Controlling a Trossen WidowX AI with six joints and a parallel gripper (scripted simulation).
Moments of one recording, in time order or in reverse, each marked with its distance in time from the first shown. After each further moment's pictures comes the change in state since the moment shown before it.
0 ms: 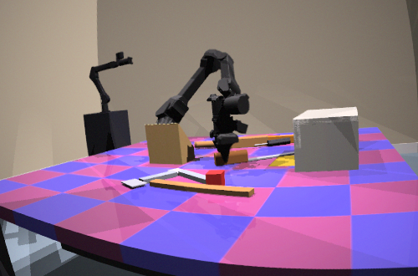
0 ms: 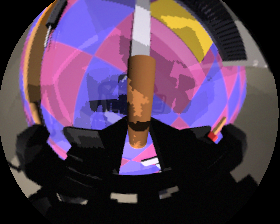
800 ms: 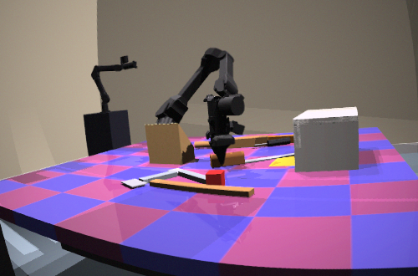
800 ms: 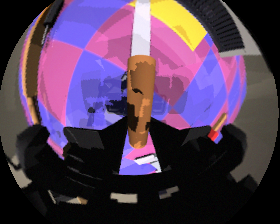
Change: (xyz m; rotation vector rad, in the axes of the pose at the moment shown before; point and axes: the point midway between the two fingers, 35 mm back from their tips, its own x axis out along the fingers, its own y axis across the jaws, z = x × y) arm 0.000 -0.021 -0.017 0.000 0.000 -0.001
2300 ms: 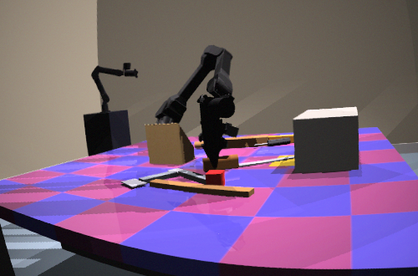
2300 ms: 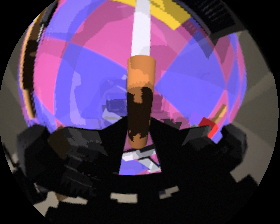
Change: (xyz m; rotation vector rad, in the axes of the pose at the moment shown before) arm -0.001 -0.042 -0.031 -0.001 0.001 -0.004
